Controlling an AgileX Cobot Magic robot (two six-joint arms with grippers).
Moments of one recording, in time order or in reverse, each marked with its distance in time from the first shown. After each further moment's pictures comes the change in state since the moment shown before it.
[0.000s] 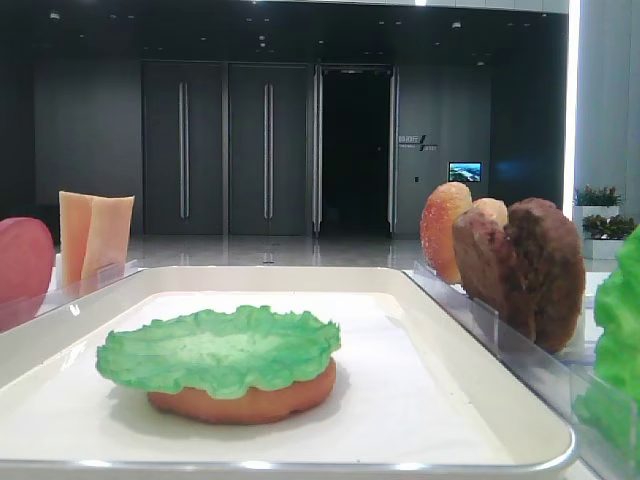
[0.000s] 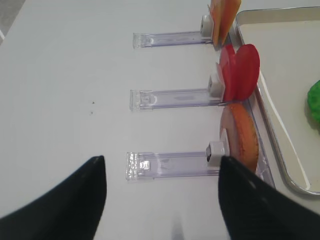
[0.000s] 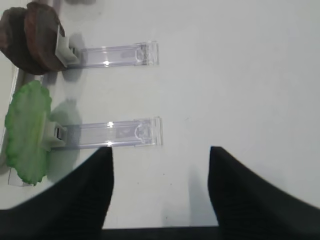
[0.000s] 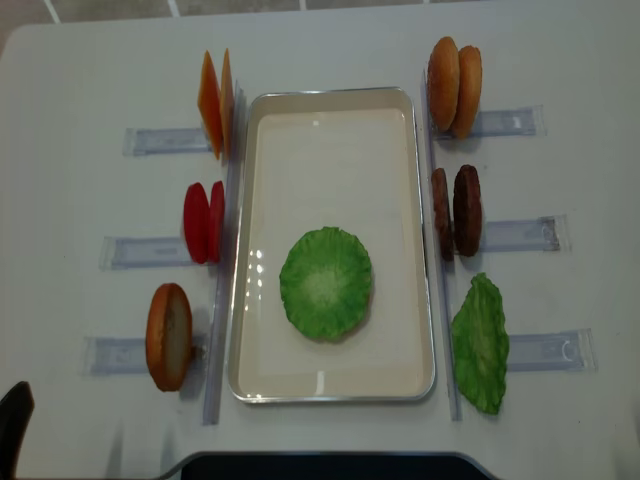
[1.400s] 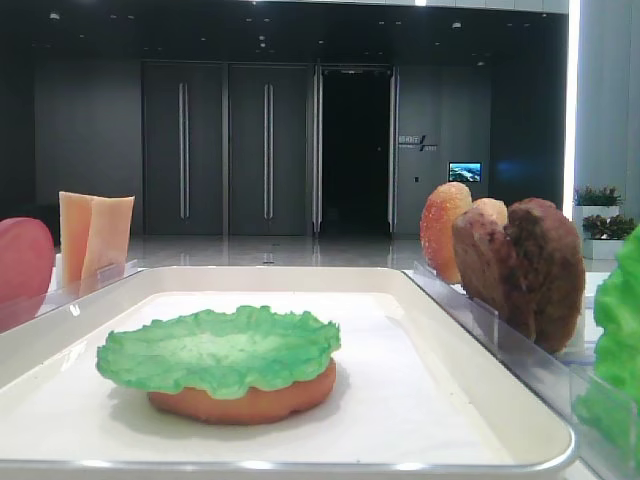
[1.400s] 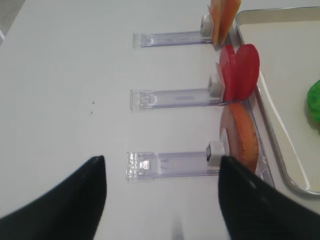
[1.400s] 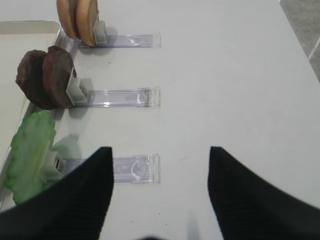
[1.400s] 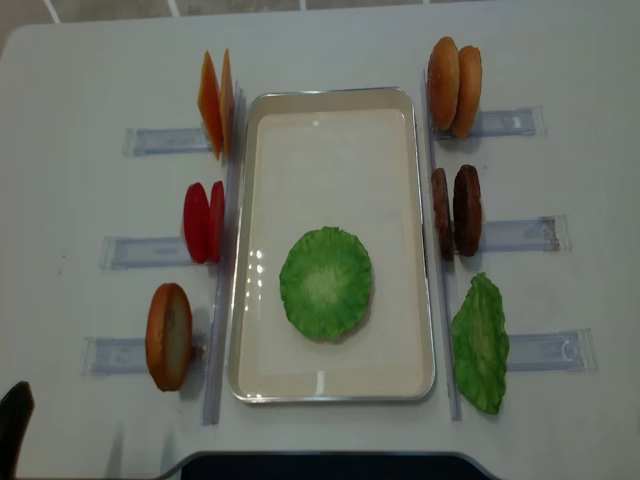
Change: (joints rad) left arm 0.000 0.000 0.000 0.000 0.000 0.000; right arm 0.000 -0.244 0.089 0.001 -0.085 -0.055
